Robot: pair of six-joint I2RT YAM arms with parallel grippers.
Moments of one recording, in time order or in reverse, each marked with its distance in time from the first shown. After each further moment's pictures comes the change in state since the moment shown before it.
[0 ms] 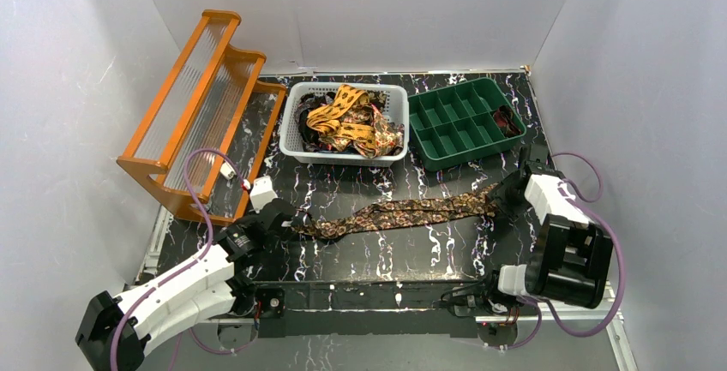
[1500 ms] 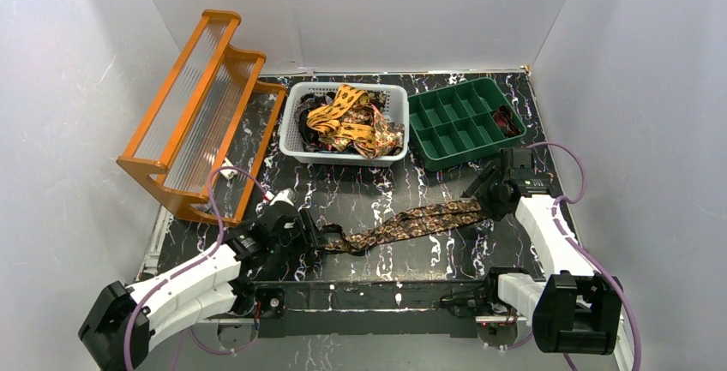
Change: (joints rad) left arm 0.021 0.054 -0.091 0.175 0.556 -0.158; right arm 0.227 -0.248 -0.034 -0.032 -0.073 0.062
